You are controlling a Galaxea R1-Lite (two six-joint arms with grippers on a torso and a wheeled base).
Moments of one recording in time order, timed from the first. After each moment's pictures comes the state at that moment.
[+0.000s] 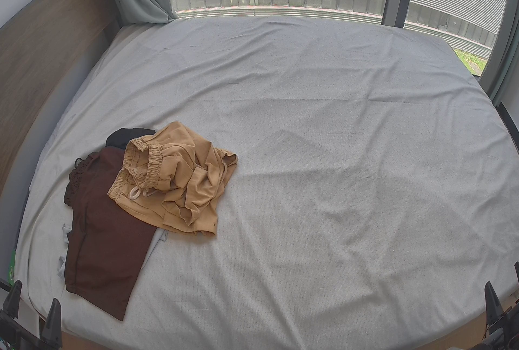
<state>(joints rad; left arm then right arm) 0.00 0.02 -0.02 -0.01 0.04 -0.03 -0.01 0.02 -0.02 0.00 0.00 -0.02</state>
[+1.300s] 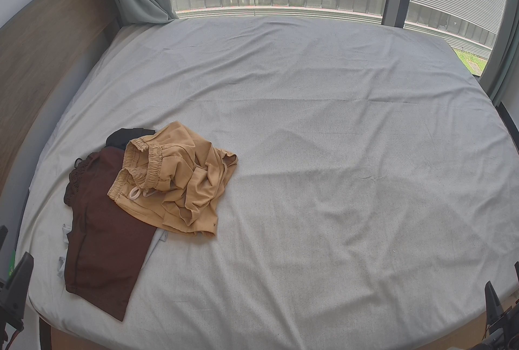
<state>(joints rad) -0.06 0.35 -0.27 -0.19 -0.19 -0.14 -0.01 0.02 -0.02 0.00 0.00 -0.02</state>
